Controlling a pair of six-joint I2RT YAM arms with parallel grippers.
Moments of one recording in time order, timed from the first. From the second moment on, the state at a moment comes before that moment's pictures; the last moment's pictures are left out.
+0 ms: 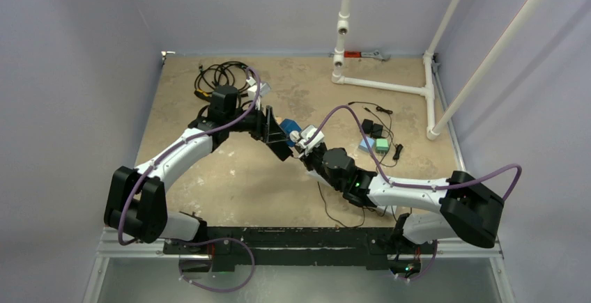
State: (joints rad) left arm -0.35 1.40 0.92 -0.08 0.83 -0.32; right arm 1.04 1.31 0.56 0.59 0.38 -0.08
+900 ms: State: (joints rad) left arm -0.47 1.29 0.92 -0.24 0.52 -0.17; right arm 1.01 1.30 0.56 0.47 0.23 -0.05
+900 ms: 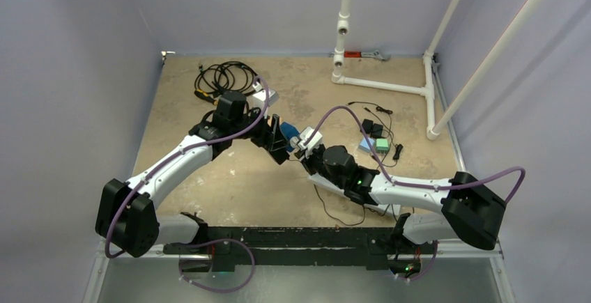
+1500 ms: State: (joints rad) left arm -0.48 1.29 0.93 -0.32 0.46 -0.17; right arm 1.13 1.41 0.61 0.47 0.49 -0.14
